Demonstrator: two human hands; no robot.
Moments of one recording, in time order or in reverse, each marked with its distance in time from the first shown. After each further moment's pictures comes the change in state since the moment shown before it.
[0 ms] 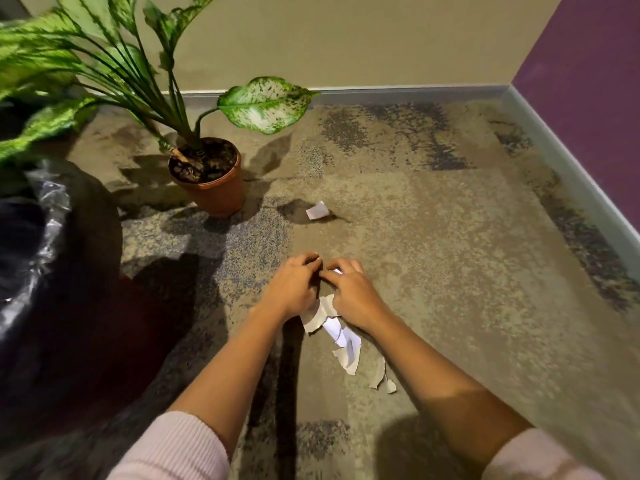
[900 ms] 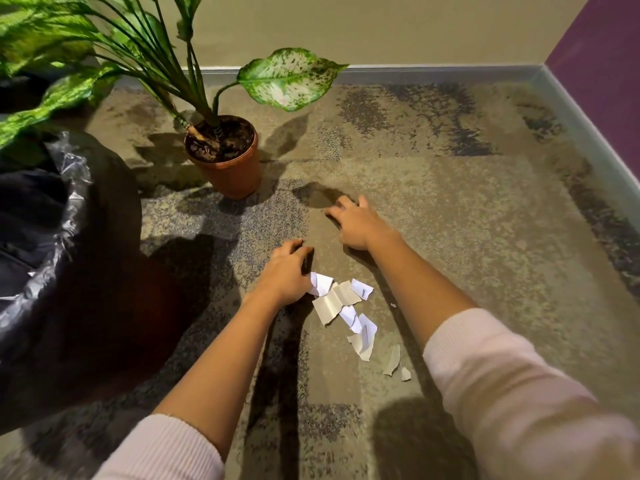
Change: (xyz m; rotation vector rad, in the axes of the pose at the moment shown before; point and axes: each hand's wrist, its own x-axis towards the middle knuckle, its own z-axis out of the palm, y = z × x) left_hand -0.022 -0.021 -0.016 -0.130 -0.082 -0.263; right_hand 0.102 0.000 -0.038 -0.365 -0.275 0.079
